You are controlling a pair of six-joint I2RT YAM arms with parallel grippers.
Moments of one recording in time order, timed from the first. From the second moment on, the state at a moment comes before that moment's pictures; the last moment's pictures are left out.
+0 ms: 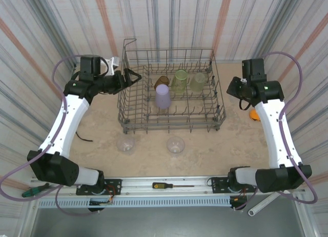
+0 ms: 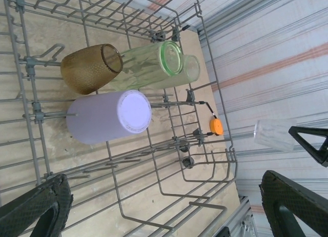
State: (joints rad) left arm -0.20 1.38 1.46 -0.70 0.64 -0.53; right arm 0.13 1.28 1.53 -1.10 0.10 0.51
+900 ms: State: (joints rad) left arm -0.25 1.47 1.50 -0.52 0.66 -0.70; right arm 0.31 1.37 1.50 -0.84 -0.06 0.59
